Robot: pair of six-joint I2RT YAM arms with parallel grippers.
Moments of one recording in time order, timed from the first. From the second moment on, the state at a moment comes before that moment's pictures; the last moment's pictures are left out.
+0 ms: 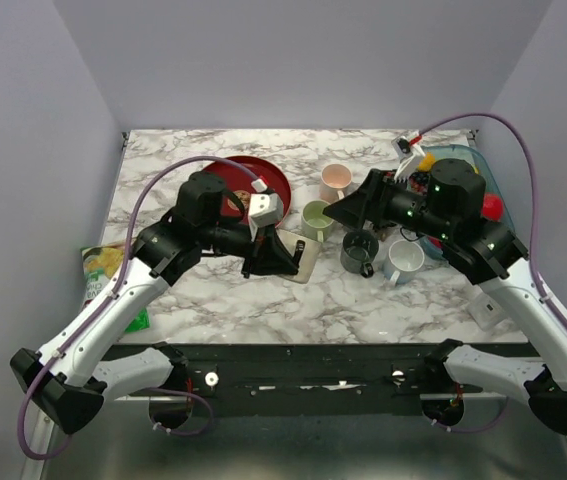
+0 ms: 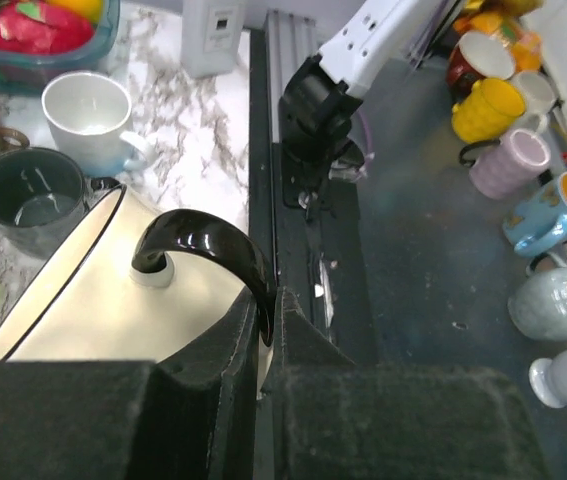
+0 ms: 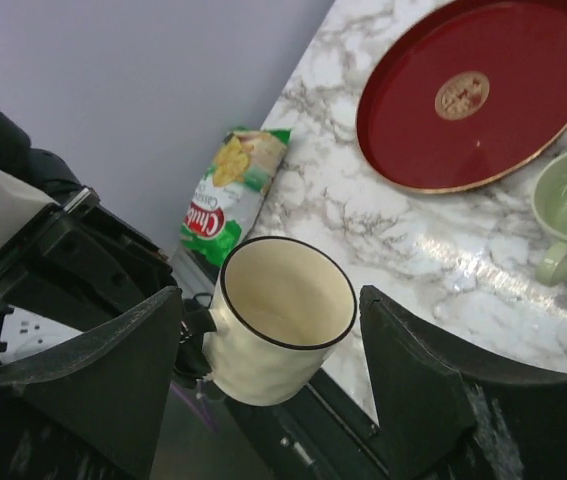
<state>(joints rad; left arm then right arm) -0.61 1.07 1.17 -0.52 1.04 0.09 0.62 1.04 1.30 -0.47 -0.30 0.61</state>
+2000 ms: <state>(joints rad) -0.95 1.21 1.19 -0.38 0.25 0.09 0.64 1.07 0.97 -0.43 -0.23 0.66</state>
